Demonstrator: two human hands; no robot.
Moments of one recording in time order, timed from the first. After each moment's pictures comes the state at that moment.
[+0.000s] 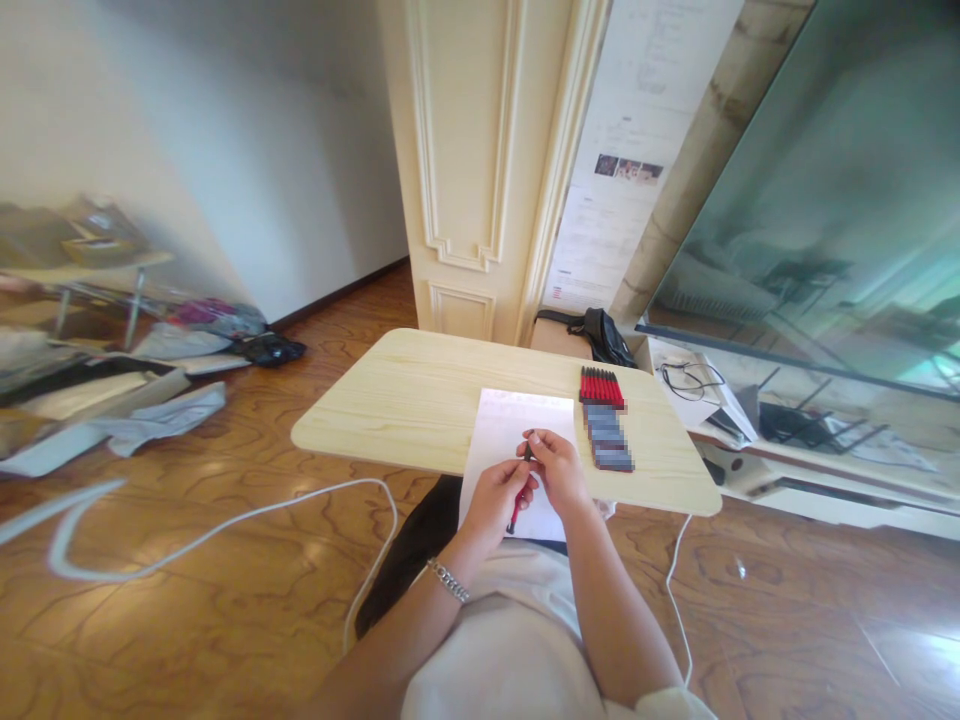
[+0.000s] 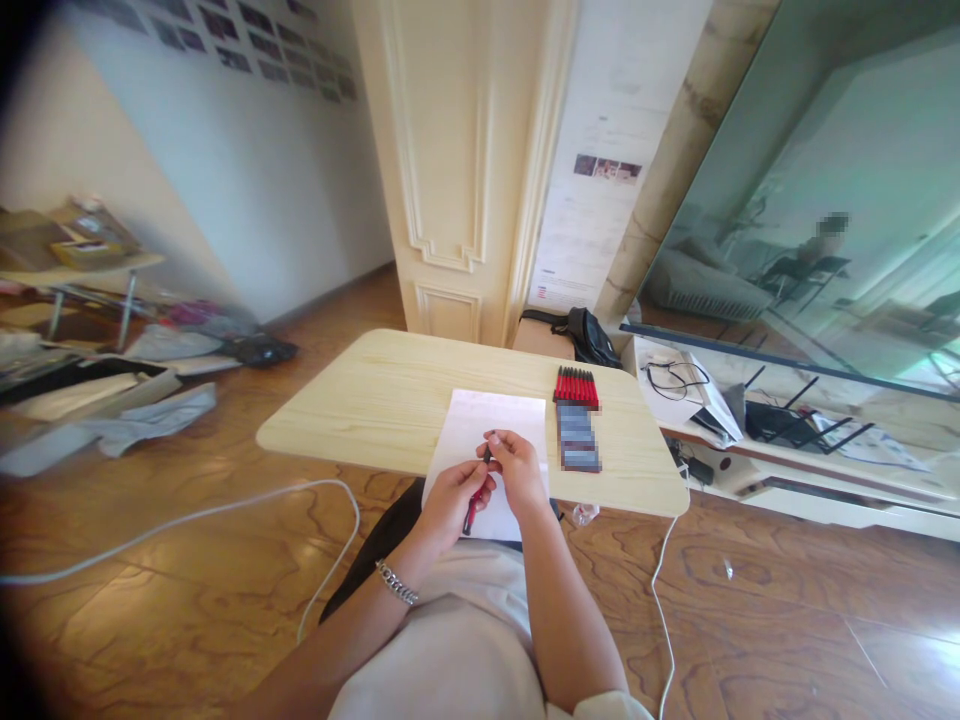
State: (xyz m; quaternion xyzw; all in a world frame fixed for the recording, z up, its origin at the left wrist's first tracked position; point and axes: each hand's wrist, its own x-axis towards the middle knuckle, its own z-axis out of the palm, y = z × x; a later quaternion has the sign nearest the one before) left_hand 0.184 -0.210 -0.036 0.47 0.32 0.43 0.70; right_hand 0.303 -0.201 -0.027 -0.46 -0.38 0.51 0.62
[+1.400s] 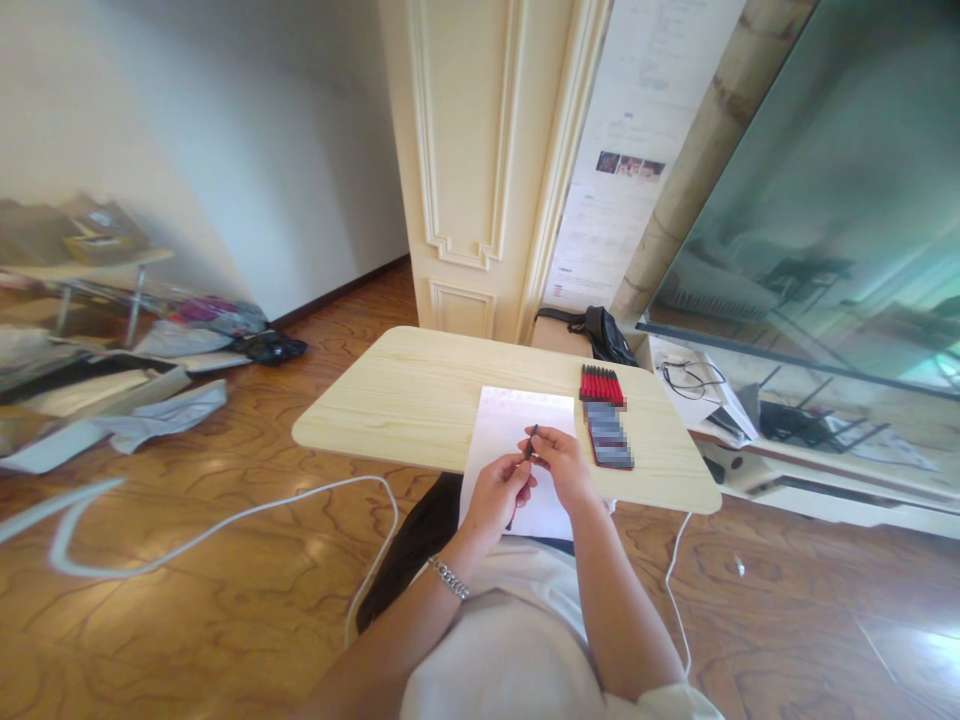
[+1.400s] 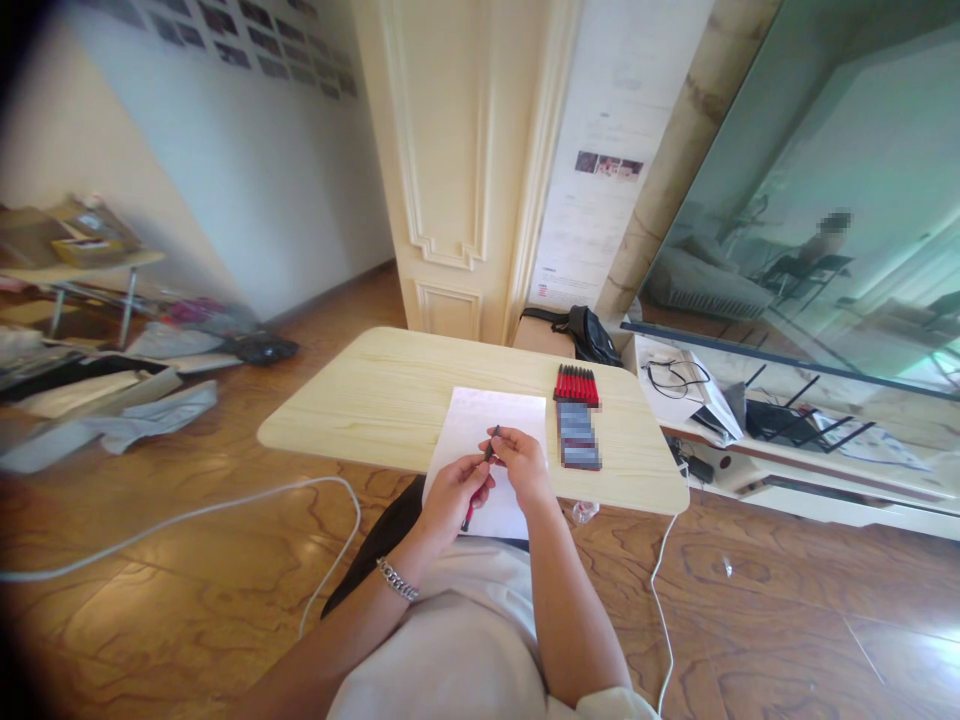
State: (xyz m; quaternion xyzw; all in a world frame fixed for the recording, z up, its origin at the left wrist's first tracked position) left_hand 0.184 -0.211 -0.030 0.48 0.34 0.43 0.68; right_hand 0.314 -0.201 -0.027 -0.49 -0.40 0.51 0.59
